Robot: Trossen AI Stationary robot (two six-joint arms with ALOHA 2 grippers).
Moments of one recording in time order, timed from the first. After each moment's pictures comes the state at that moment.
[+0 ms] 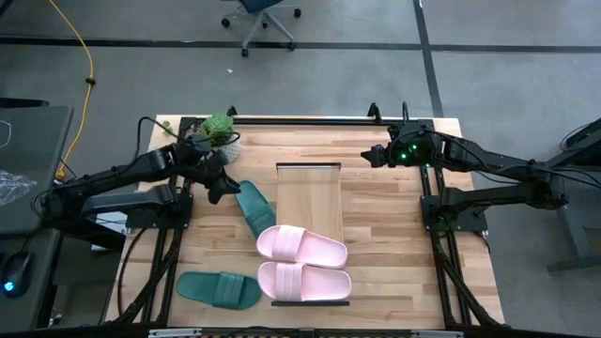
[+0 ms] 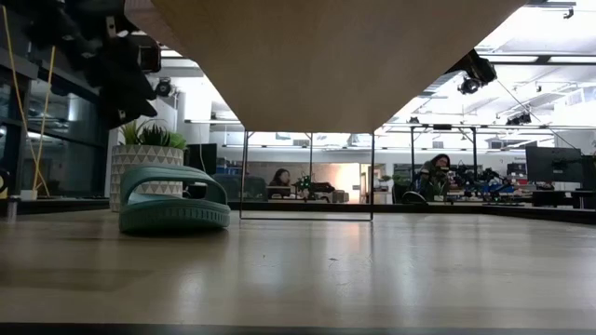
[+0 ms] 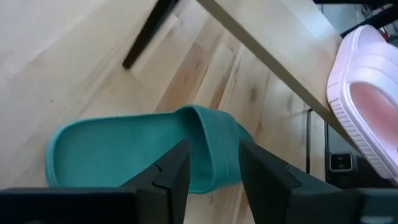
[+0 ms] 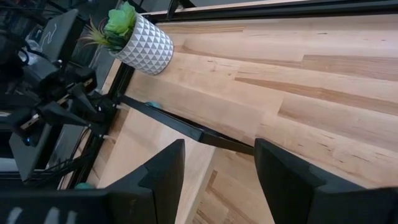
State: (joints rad) left arm 0.60 0.72 0.53 -0.58 0.50 -0.34; right arm -0.30 0.92 0.90 -0.59 0.09 0.93
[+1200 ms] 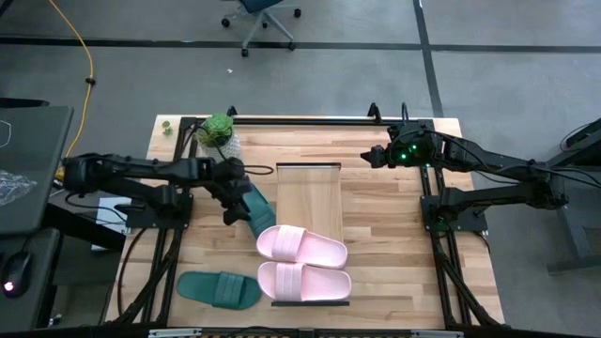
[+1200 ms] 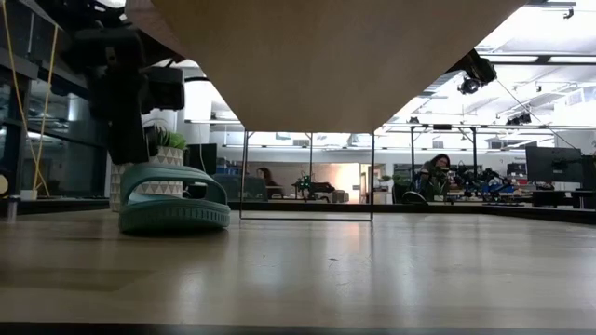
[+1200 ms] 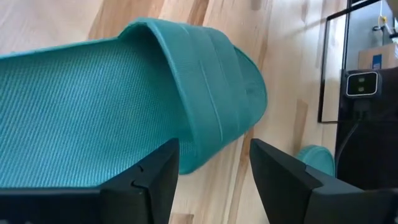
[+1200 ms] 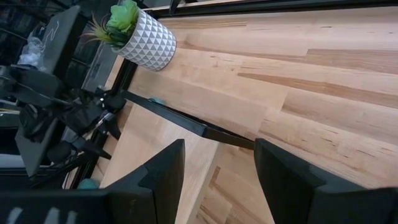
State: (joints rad) left arm 0.33 1.13 0.53 -0.42 0.50 -0.33; right arm -0.30 0.92 0.90 -0.59 0.07 0.94
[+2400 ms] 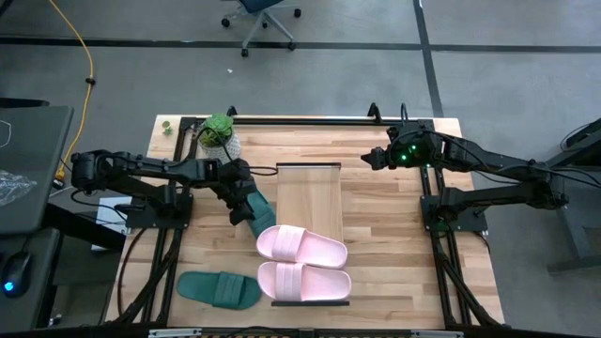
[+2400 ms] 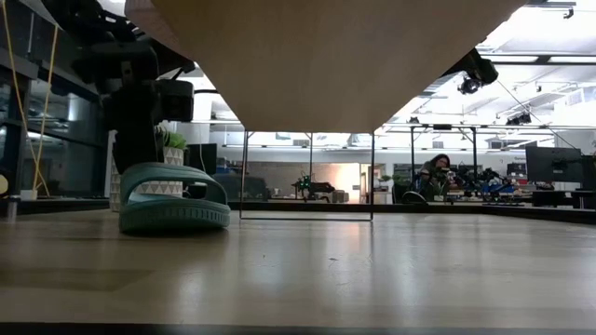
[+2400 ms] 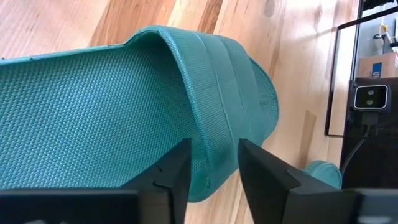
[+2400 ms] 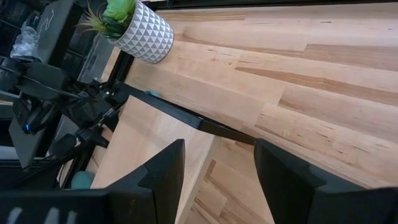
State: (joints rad) left arm 0.32 1.23 0.53 -0.32 0.50 -0.37; right arm -0.30 0.92 0.90 -0.61 0.06 0.92
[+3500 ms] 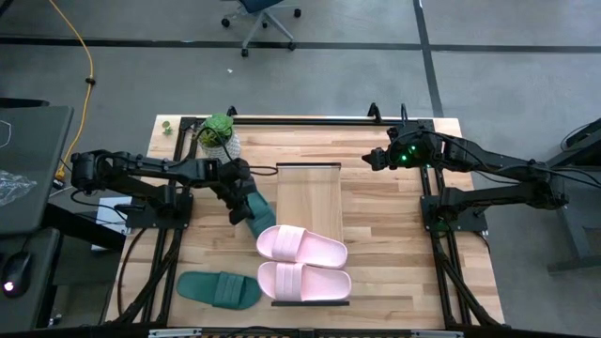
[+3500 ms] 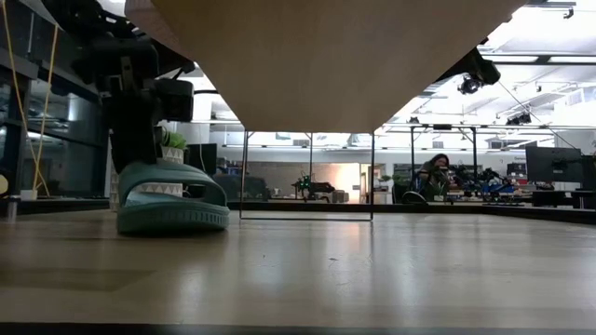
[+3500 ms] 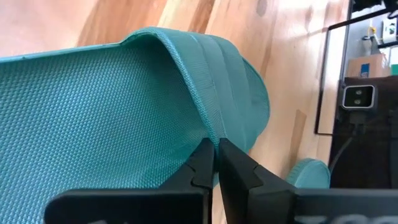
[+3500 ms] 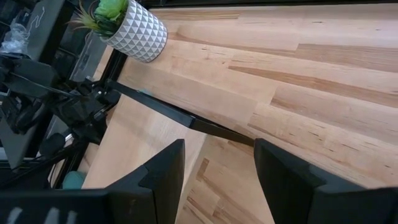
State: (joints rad) left arm 0.33 1.23 0.53 -0.32 0.54 -0.39; right arm -0.30 0.92 0.90 -0.63 0.07 0.91
